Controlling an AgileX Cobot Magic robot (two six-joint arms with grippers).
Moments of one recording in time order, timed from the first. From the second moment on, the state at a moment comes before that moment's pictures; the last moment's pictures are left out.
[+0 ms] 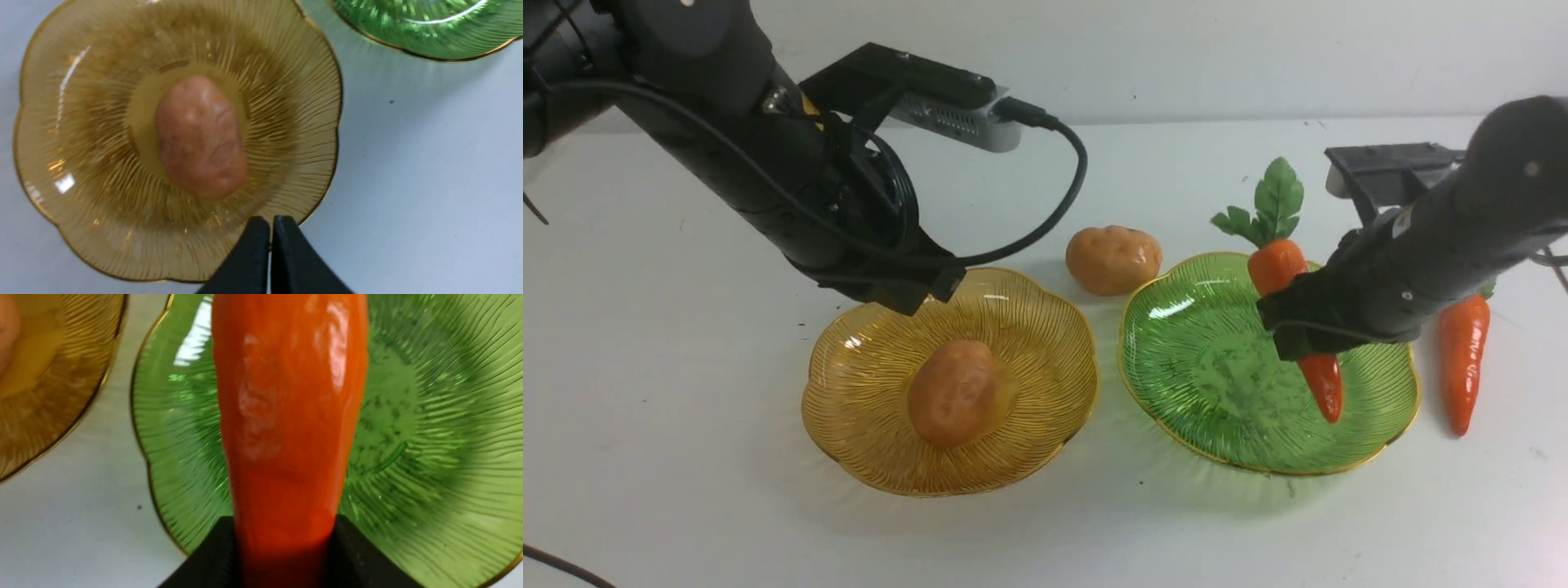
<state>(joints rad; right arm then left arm) 0.30 1.72 -1.23 0.18 0.87 0.00 -0.39 1.56 -1.46 -0.23 1.11 0.28</state>
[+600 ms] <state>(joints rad) -0.01 1.82 -1.40 -0.04 0.98 0.19 -0.39 1.56 -1.46 -0.32 1.08 0.38</state>
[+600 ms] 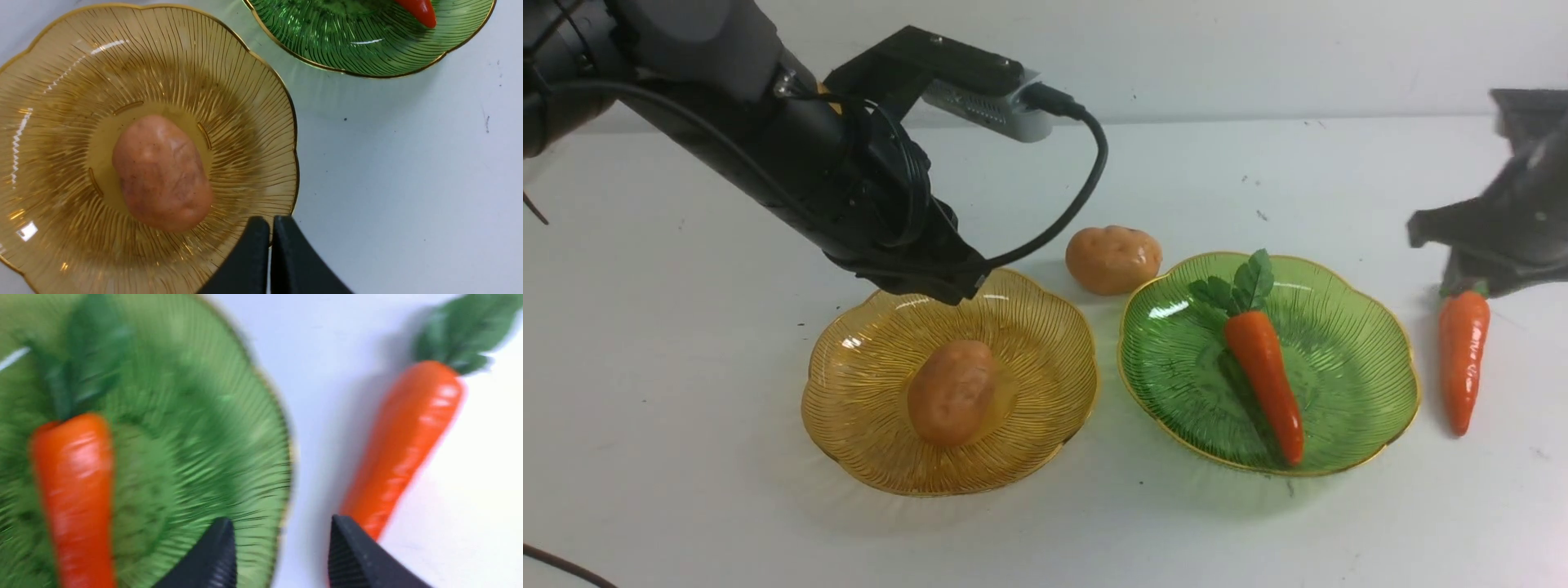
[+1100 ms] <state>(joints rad) -0.08 2.04 -1.40 0.00 0.89 0.18 -0.39 1.56 -1.46 -0.33 1.09 0.38</state>
